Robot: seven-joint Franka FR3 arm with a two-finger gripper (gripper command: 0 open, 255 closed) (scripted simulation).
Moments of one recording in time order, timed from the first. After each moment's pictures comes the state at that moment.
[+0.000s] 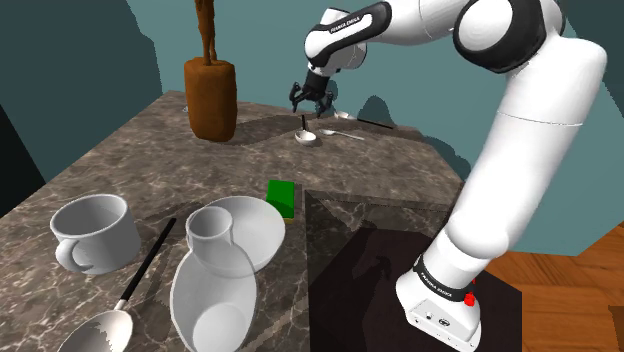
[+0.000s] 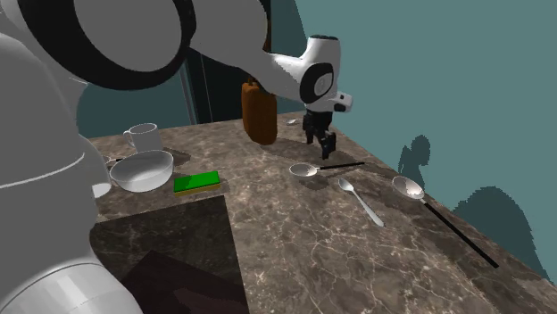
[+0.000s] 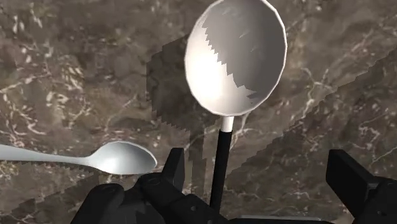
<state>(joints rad) -0.19 0.20 -0.13 -1.89 0.09 2.24 0.42</state>
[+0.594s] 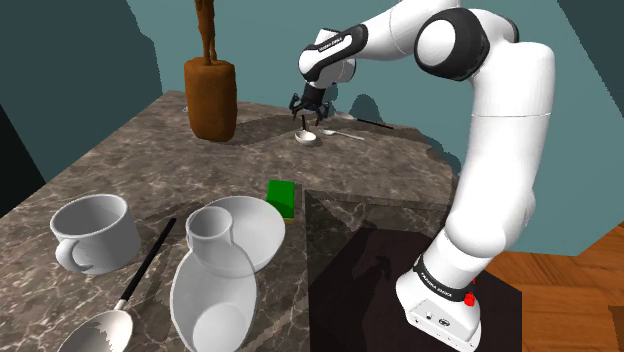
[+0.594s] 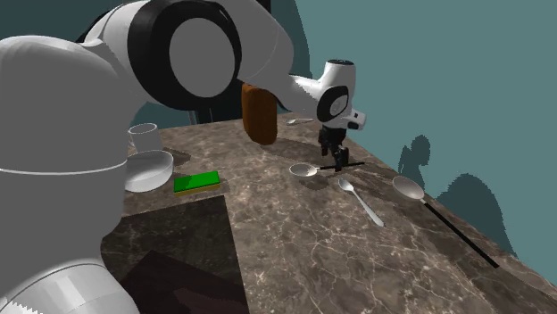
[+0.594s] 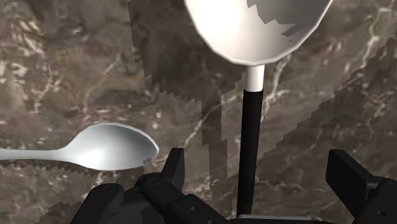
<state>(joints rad) -0.22 0.41 -0.15 -1.75 0.11 2.29 0.46</state>
